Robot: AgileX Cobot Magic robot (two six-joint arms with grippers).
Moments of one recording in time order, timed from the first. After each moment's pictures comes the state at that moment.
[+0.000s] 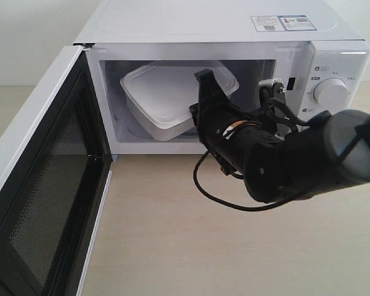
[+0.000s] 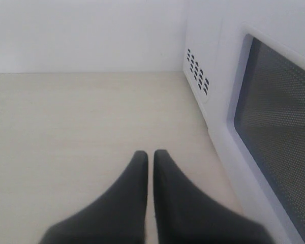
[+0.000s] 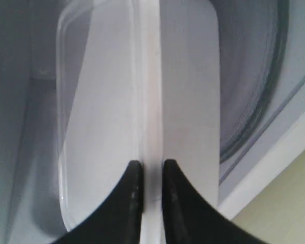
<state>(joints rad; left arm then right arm) -0.05 0.00 0.00 -0.08 0.29 0.05 0.72 1.88 -0.86 0.51 -0.69 1.10</state>
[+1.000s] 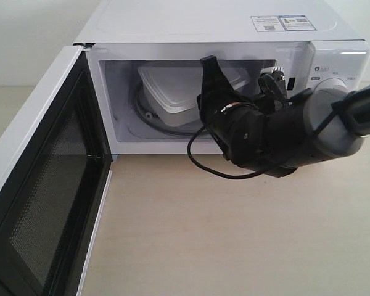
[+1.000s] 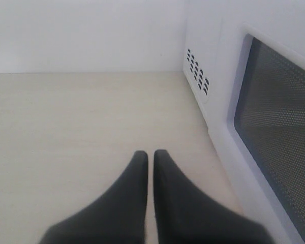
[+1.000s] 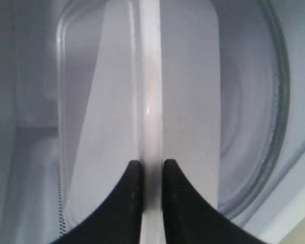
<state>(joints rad) -0.05 0.00 0.00 -0.08 0.29 0.05 0.69 1.93 -1.00 0.74 -0.62 0.92</state>
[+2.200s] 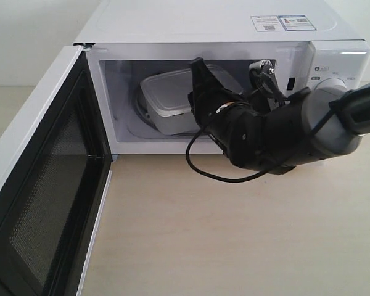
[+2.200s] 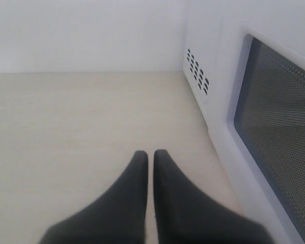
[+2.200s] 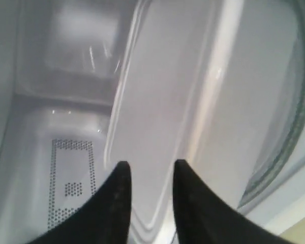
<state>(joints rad) -0.05 0.00 0.00 -0.08 0.29 0.05 0.69 1.93 -1.01 0.65 -0.59 0.85</state>
